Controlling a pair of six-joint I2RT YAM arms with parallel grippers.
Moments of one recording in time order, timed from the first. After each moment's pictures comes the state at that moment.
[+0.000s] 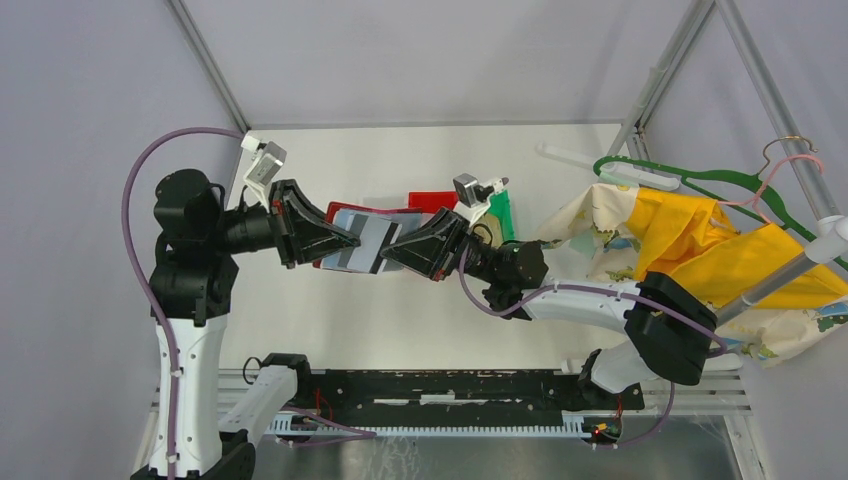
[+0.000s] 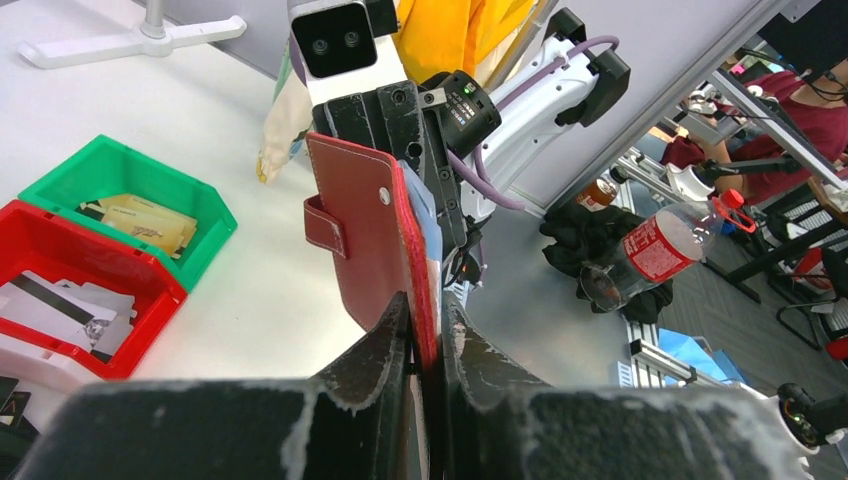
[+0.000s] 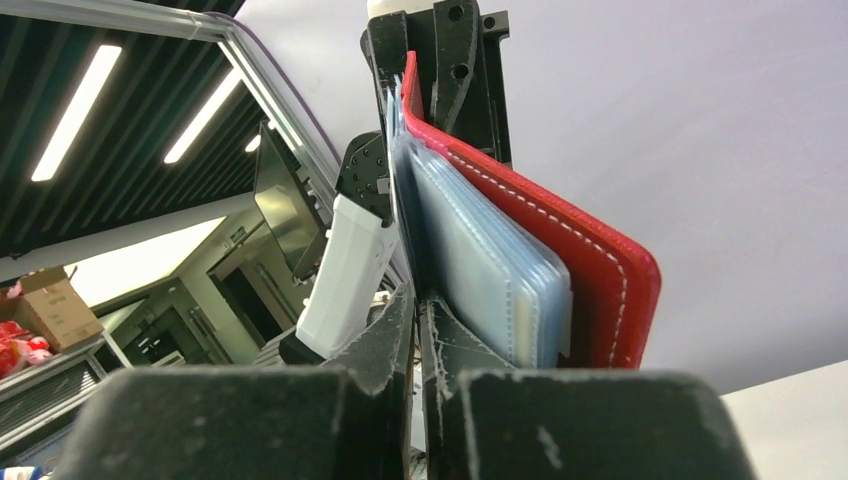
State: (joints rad) left arm -0.05 0.87 1.36 -0.62 1.31 -0.34; right arm 1.02 1.47 0.79 1.43 -0.37 1.10
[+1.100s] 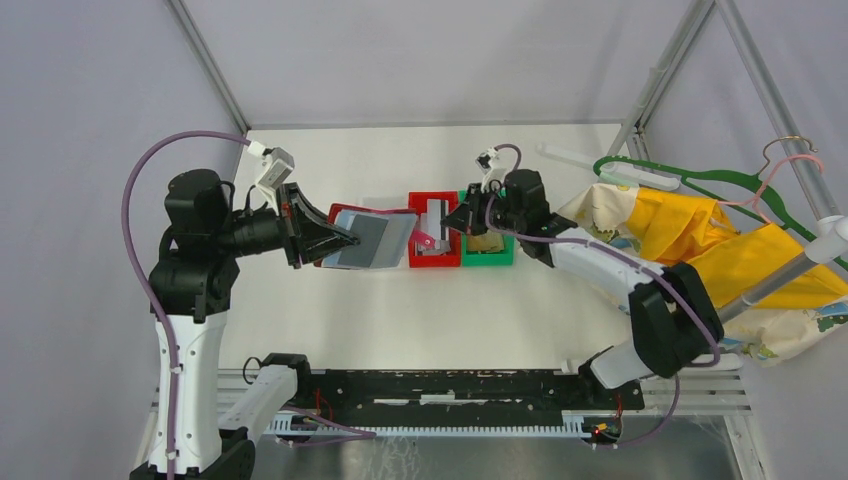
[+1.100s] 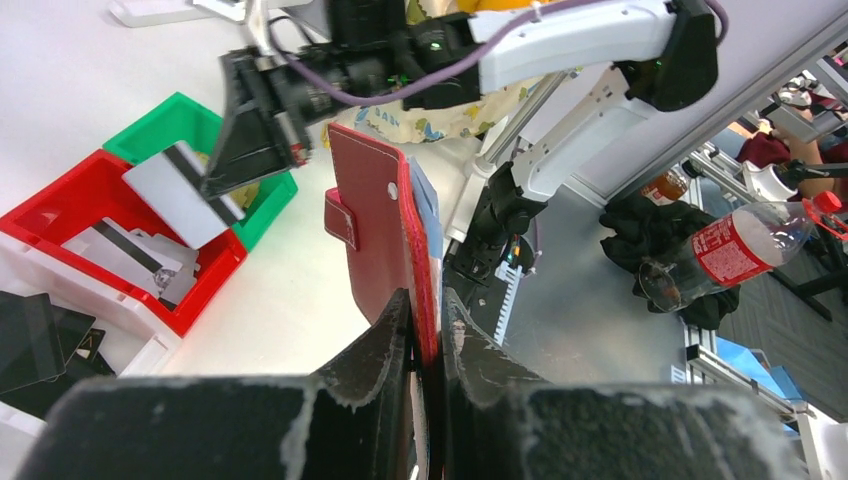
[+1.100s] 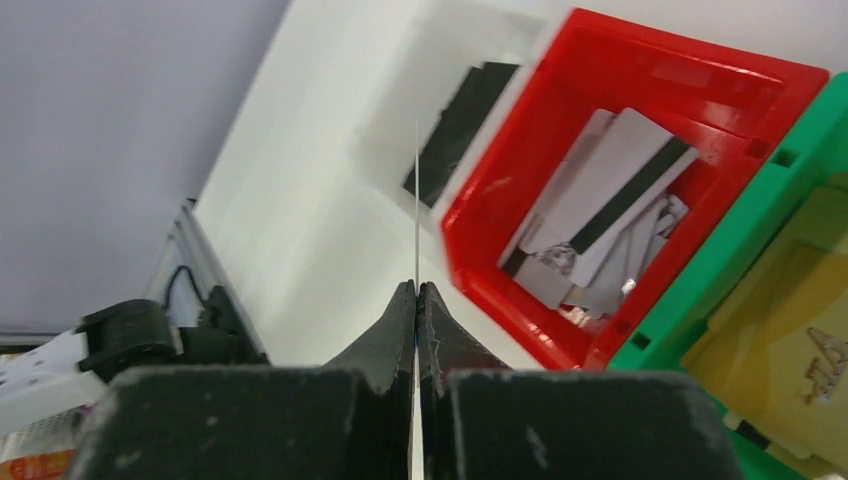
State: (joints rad) left arm -0.05 0.88 1.38 -0.81 1.18 -0.13; right arm 0.53 1.42 0.86 0.26 -0.49 0.57
